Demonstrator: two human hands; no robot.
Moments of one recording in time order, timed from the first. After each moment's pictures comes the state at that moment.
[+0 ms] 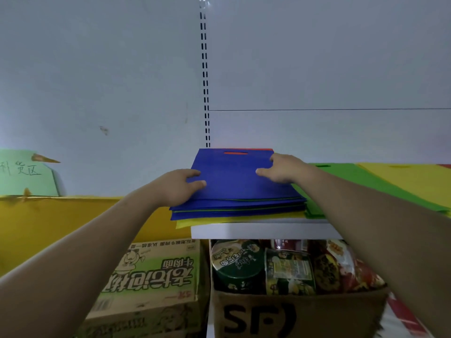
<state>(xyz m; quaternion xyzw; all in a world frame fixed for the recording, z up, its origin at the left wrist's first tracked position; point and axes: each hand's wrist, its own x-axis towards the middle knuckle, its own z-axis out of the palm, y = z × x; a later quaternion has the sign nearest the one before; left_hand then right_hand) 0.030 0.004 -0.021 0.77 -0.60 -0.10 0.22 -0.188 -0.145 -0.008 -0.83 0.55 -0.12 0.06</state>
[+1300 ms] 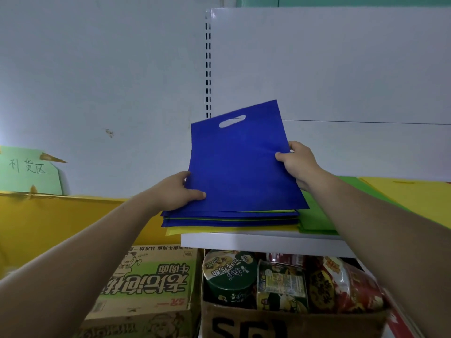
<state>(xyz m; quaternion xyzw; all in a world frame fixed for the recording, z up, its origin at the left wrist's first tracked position) 0.011 0.004 -0.014 0.76 -0.54 -0.19 0.31 -0.209 -0.162 0.006 -0.64 0.38 -0.50 0.44</state>
